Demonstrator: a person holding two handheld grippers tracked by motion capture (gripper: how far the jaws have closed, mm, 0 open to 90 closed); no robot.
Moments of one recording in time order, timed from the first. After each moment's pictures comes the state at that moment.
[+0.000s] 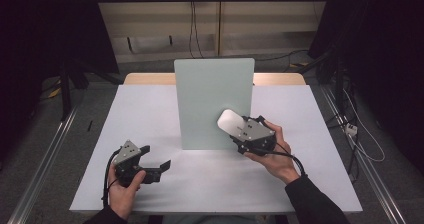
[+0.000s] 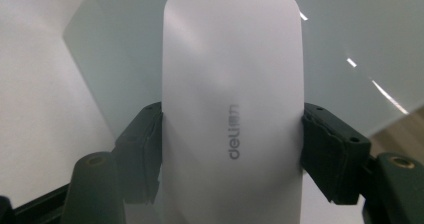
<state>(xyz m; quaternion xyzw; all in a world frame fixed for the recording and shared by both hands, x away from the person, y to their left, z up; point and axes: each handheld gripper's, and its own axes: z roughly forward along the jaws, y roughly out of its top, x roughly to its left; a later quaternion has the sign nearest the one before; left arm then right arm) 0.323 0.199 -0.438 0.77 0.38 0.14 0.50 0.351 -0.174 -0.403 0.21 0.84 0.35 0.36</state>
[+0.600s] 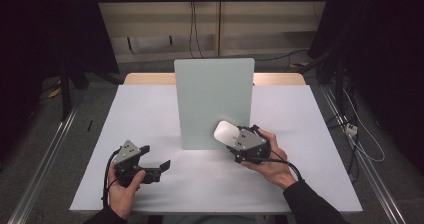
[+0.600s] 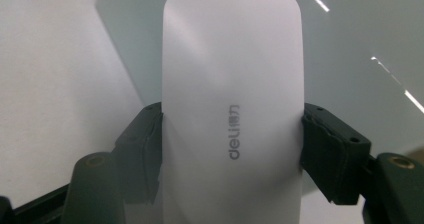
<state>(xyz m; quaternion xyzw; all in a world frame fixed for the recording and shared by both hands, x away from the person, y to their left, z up) 0.323 0.199 -0.438 0.77 0.38 0.14 0.50 0.345 -0.169 -0.420 0.20 0.85 0.34 0.35</state>
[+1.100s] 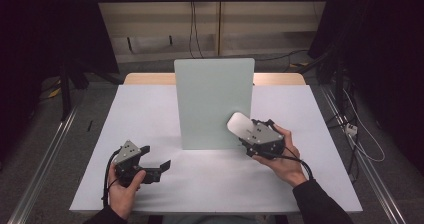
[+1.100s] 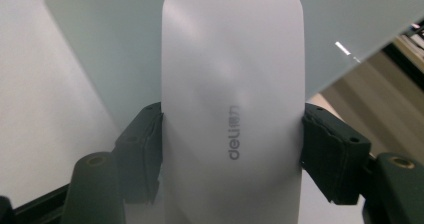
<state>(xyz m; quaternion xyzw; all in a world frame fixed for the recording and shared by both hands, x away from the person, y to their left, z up) 0.322 0.199 -0.438 0.77 0.38 0.14 0.50 0.343 -0.196 -0.413 0.22 0.84 0.33 0.37</state>
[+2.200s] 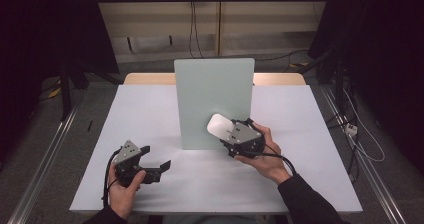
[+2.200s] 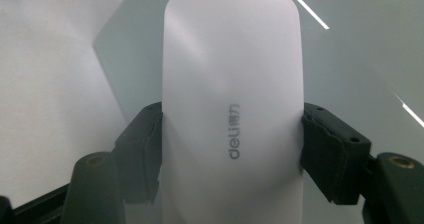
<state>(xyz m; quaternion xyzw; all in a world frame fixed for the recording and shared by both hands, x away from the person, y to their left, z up) 0.323 0.198 -0.438 0.76 0.39 0.14 0.50 0.353 -0.148 -0.410 0.18 0.85 0.35 0.35</state>
